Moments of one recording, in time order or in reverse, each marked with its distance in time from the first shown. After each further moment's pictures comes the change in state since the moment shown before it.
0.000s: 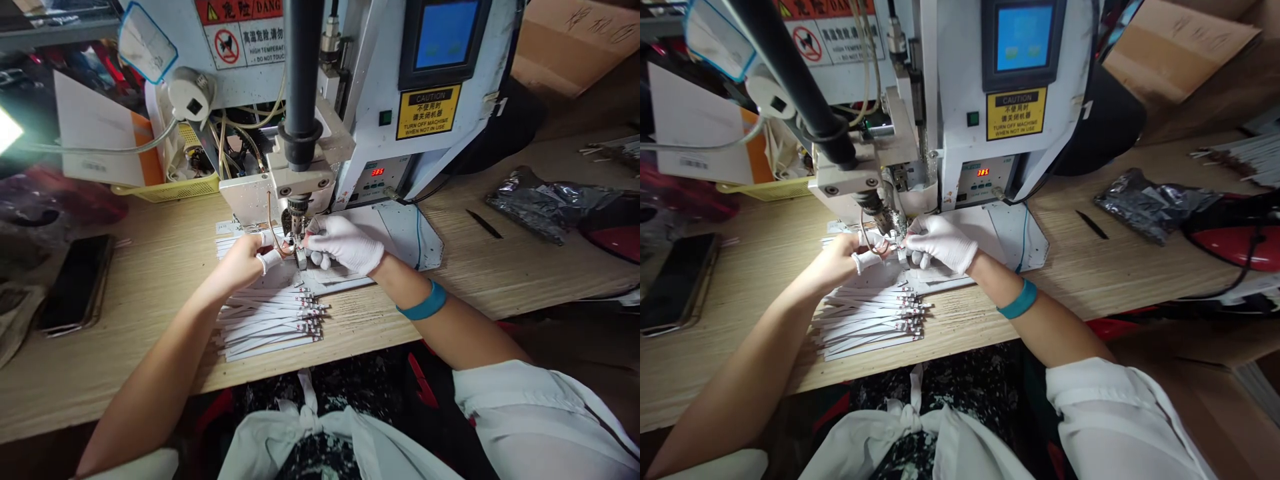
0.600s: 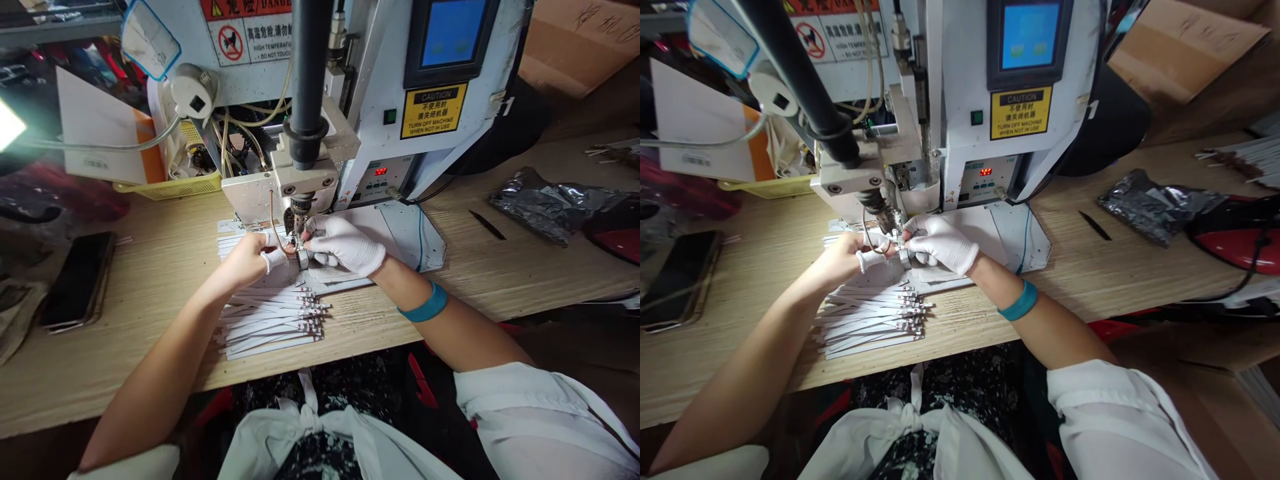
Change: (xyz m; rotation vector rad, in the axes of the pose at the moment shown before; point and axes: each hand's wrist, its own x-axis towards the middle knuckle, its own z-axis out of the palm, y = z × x) left_hand 0.002 0.004 0.002 -0.063 -0.029 0.007; right_hand -0.002 -0.007 0.006 -0.026 0.011 0.055
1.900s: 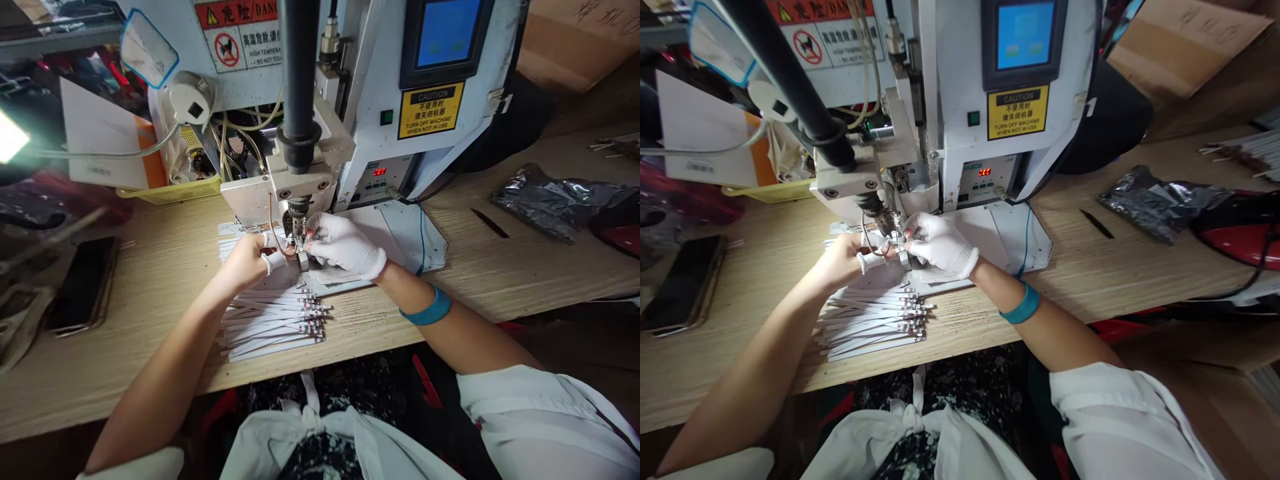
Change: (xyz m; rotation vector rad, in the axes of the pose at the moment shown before) left_hand 0.002 -0.005 0.003 -0.030 0.054 0.048; right_hand 0.001 0.013 -0.003 -0.276 0.089 -0.393
